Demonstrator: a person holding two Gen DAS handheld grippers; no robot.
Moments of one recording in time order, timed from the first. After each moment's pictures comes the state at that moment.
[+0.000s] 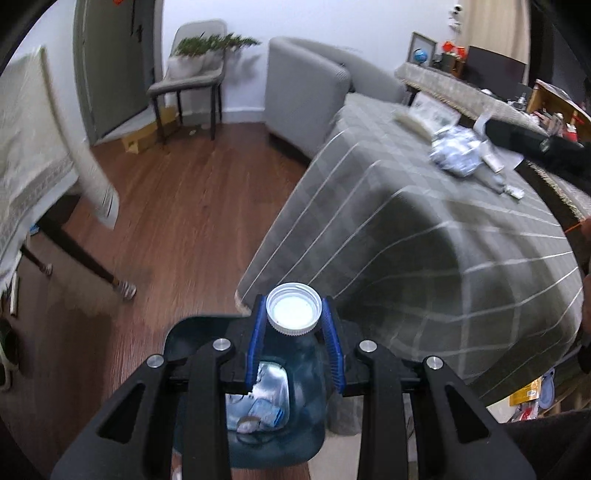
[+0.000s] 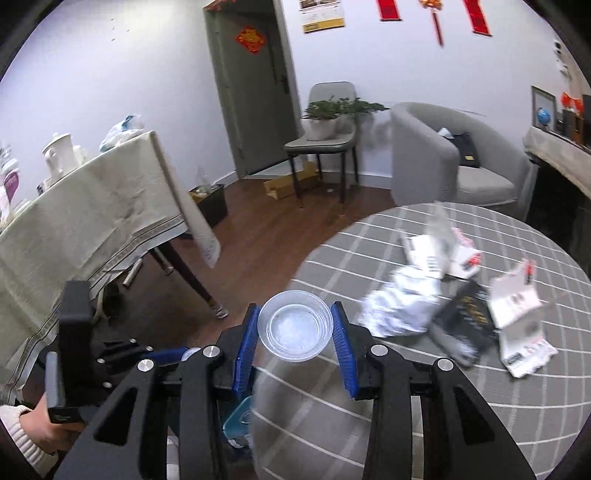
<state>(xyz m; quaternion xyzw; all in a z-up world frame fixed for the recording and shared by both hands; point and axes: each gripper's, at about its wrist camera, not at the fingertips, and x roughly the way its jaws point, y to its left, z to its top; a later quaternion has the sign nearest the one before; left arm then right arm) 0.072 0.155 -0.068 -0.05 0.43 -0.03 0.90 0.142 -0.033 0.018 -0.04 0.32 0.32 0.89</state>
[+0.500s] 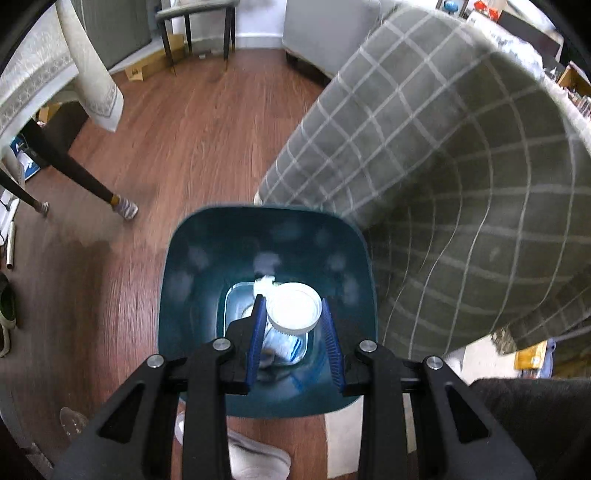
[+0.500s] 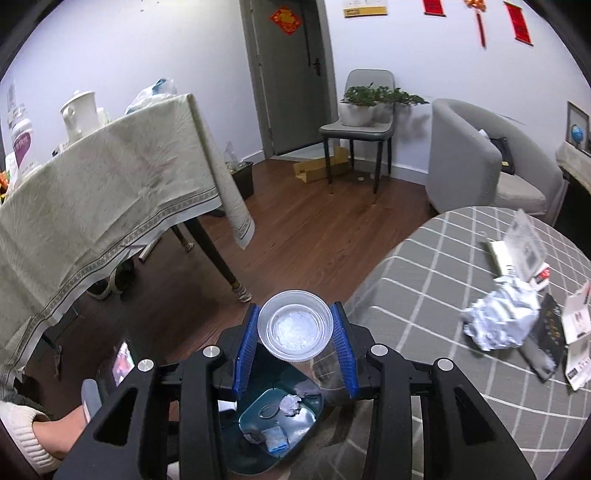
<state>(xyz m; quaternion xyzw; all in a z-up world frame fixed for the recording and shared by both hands) 0.053 0.192 -0.158 -0.06 0.55 -0.03 0.83 0.131 0.043 0.001 -0.07 0.33 0.36 0.87</state>
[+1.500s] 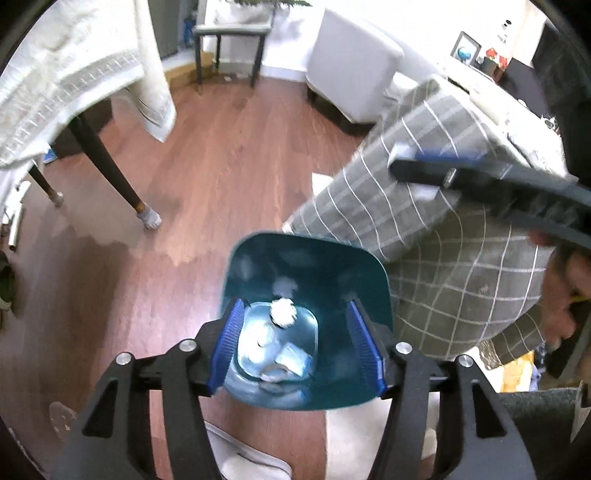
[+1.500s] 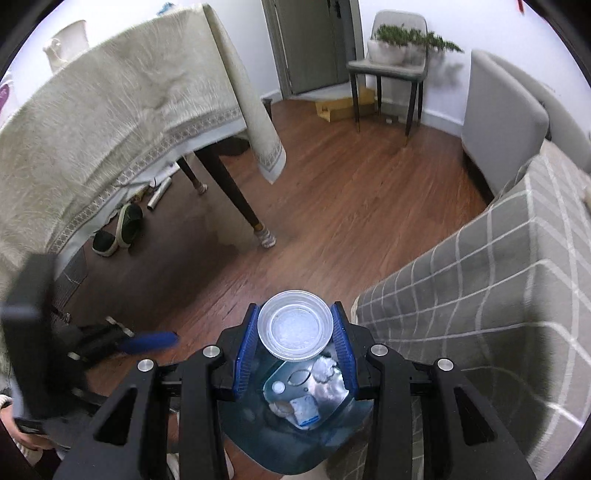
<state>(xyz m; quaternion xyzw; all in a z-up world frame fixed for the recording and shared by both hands) 0.022 0.259 -0.113 -0.11 0.48 -0.01 0.87 0.136 0.136 -0.080 -0.11 0.44 0.37 0.81</state>
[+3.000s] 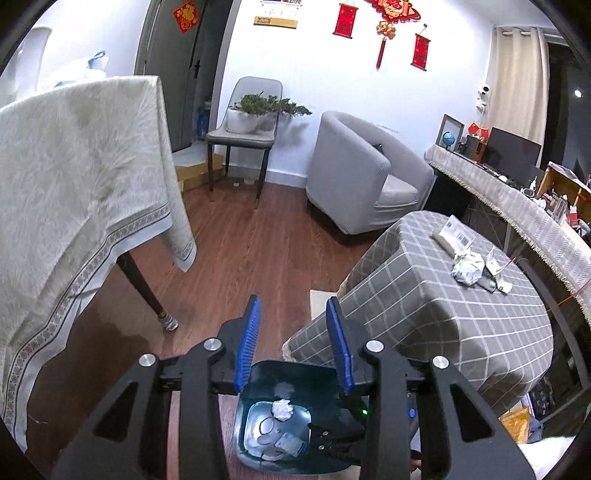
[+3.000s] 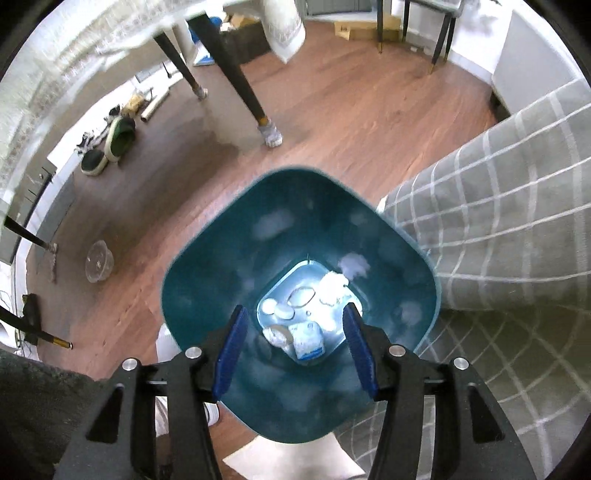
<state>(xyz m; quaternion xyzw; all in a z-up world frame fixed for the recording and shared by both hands) 0.011 0.263 0.035 -0.10 0.30 0.01 0.95 0.107 0.148 -0.179 -0.19 0.54 0.36 0.74</state>
